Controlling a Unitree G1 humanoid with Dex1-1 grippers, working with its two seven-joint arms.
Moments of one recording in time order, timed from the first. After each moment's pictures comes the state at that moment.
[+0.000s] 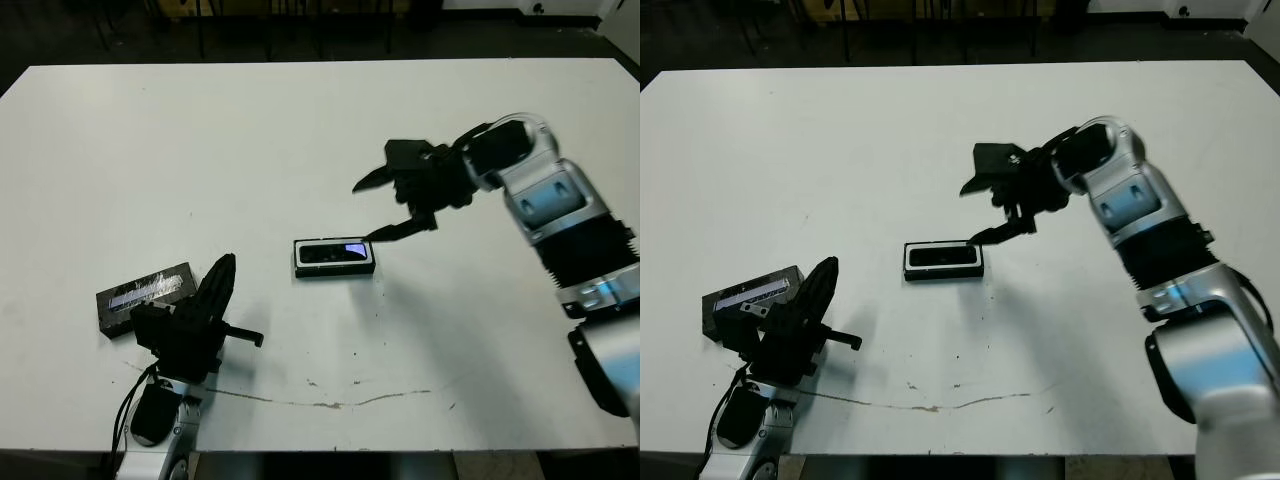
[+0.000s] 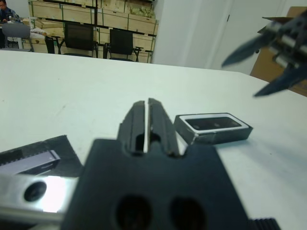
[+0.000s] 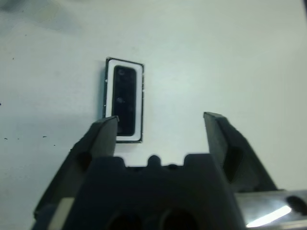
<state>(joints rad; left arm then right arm) 0.30 0.10 -0.08 -0.21 -0.18 -0.21 -0.25 -0.94 -0.57 0.38 0.38 -0.10 0.14 1.37</state>
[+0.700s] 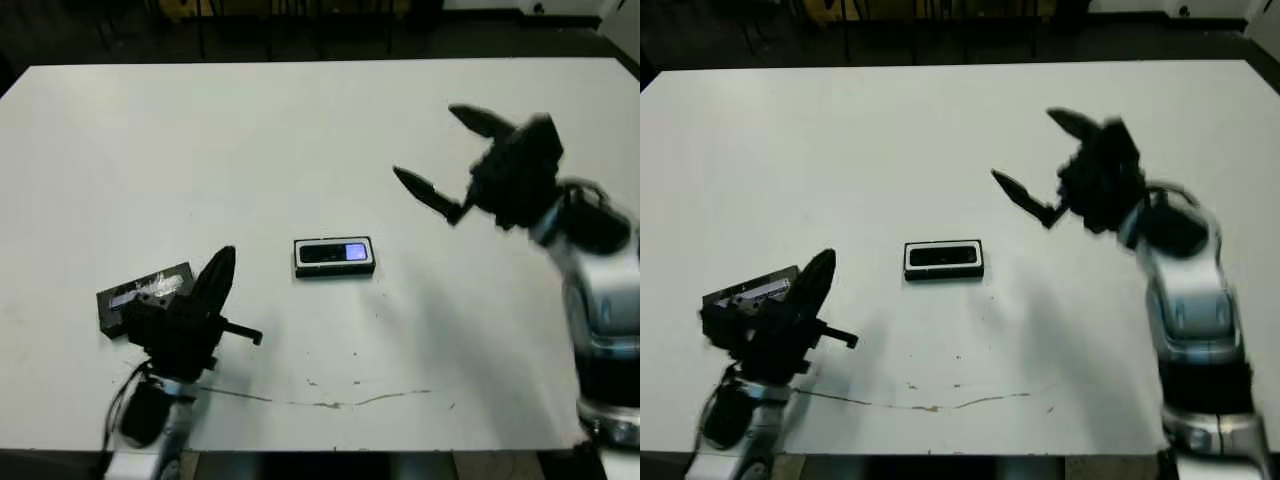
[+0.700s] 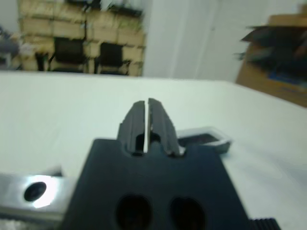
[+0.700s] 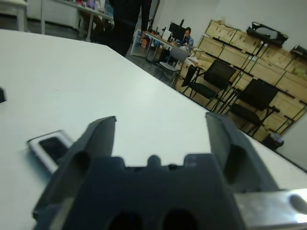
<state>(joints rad) 0.32 0.17 -0.03 -0.48 -0.25 -0.15 -0.35 -0.22 -0.46 -0.06 -0.24 0.14 0.18 0.68</state>
